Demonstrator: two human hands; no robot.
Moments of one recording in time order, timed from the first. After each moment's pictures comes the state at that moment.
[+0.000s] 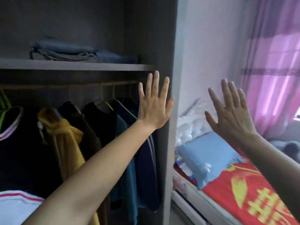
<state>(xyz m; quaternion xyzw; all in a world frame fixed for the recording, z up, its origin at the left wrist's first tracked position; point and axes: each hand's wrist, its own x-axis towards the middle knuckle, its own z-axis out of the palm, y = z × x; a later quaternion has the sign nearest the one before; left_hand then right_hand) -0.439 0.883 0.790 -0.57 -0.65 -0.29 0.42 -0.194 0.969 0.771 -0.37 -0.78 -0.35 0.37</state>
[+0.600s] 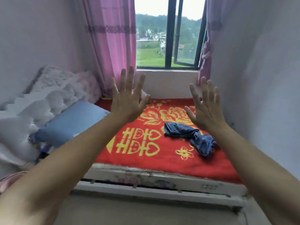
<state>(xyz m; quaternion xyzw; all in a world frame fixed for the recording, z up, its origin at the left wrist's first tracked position) 0.150 0.999 0.667 -0.82 -0.42 -0.31 0.23 0.435 0.895 0.631 -0.69 -0.62 -0.33 0.19</state>
